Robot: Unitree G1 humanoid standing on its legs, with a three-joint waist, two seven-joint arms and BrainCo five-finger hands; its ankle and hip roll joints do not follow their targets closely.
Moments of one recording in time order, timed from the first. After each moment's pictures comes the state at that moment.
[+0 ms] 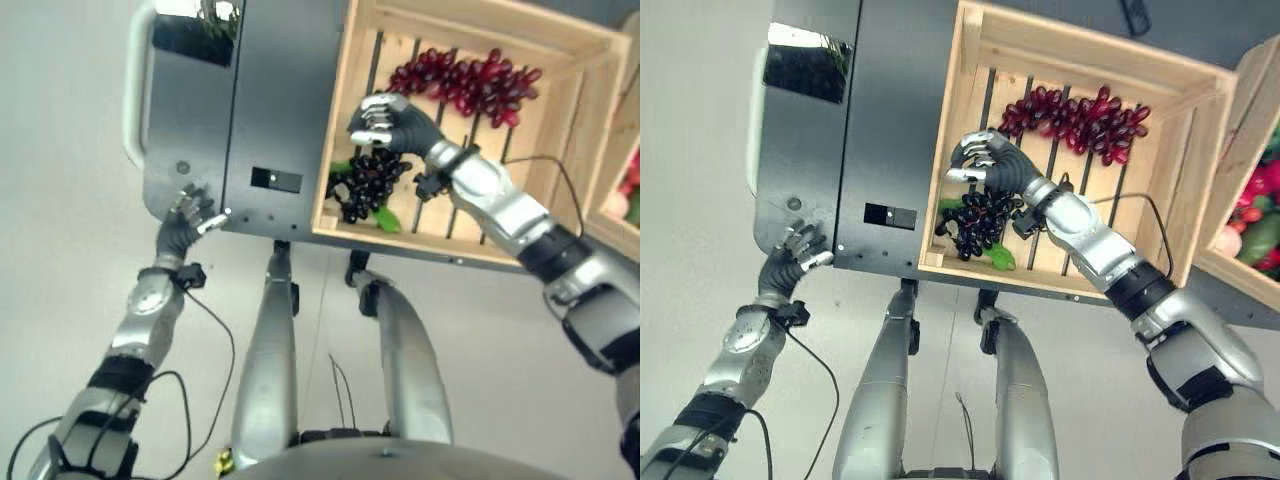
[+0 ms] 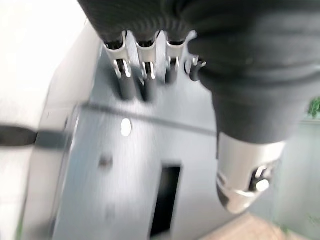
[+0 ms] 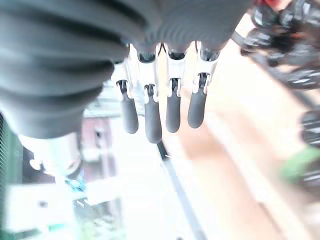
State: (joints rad) left arm -0.17 0.63 -0.22 0.45 -0.69 -0.27 0.01; right arm -0.91 -0.70 0.66 0.28 0.74 -0.21 0.08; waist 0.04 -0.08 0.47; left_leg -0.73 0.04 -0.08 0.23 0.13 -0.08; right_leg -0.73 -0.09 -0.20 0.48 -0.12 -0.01
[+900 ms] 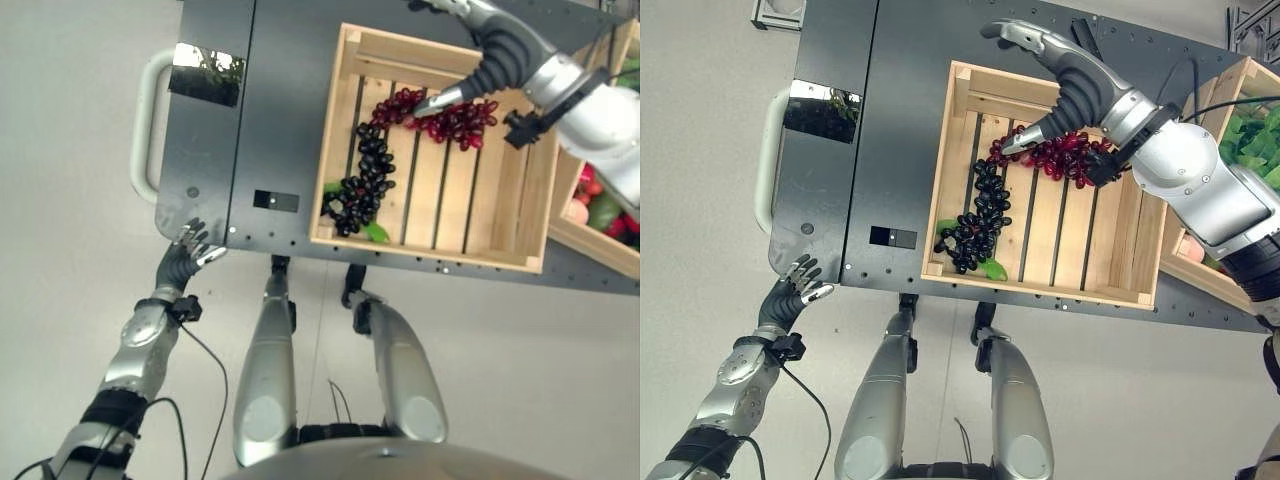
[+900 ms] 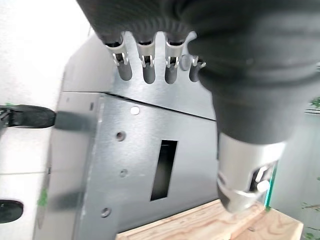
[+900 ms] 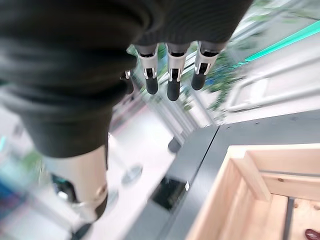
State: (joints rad) left arm -0.08 0.60 -0.15 0.42 -0.68 -0.25 -0.05; right arm -1.14 -1.15 0.76 0.04 0.02 -0.27 0.01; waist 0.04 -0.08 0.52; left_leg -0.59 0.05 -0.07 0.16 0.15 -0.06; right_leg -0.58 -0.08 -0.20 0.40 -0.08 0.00
